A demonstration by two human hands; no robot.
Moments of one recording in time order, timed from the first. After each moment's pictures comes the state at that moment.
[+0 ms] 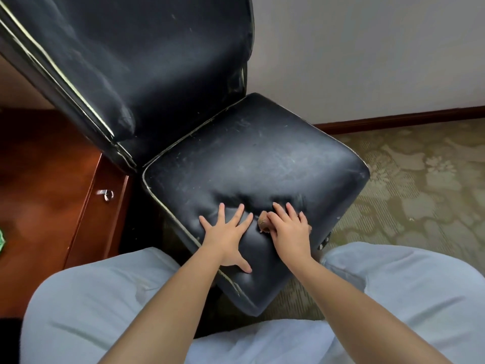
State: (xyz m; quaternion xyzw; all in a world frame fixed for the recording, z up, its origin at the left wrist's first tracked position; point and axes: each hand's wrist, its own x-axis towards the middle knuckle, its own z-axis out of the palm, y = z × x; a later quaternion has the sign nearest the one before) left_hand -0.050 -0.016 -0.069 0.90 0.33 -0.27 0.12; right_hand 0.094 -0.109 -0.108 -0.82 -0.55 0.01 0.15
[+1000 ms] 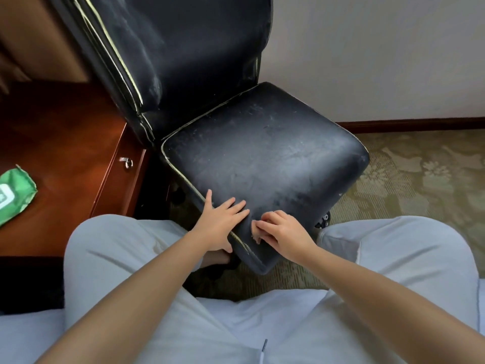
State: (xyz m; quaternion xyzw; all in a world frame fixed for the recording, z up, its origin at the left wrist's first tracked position) left_hand -0.116 -0.044 -0.049 0.94 0.24 -0.23 0.00; right_hand 0.061 -0.157 -0.098 -0.61 -0.77 0.03 0.18
